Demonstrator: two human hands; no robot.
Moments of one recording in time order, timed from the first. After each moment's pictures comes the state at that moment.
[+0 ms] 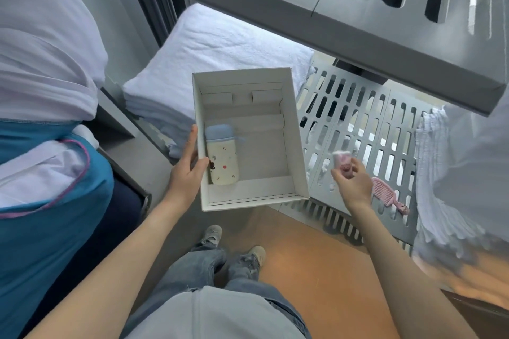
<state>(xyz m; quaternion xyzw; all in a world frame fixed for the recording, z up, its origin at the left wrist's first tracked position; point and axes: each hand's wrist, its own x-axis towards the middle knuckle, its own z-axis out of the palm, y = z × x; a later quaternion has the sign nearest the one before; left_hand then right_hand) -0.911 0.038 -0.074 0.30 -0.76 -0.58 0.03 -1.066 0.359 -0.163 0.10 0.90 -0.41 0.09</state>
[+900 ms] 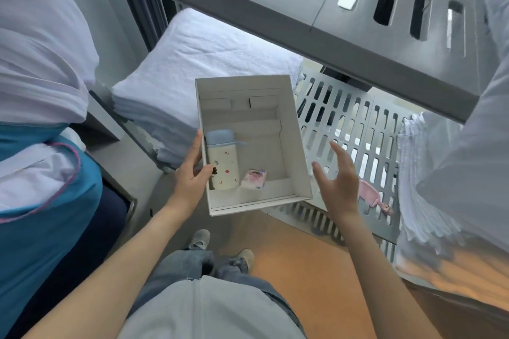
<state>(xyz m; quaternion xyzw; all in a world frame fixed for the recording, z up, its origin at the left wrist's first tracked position) -0.917 0.053 -0.084 0.25 -0.73 -0.63 0.06 -1.027 0.322 -0.087 -0.09 0.92 -0.39 -0.05</state>
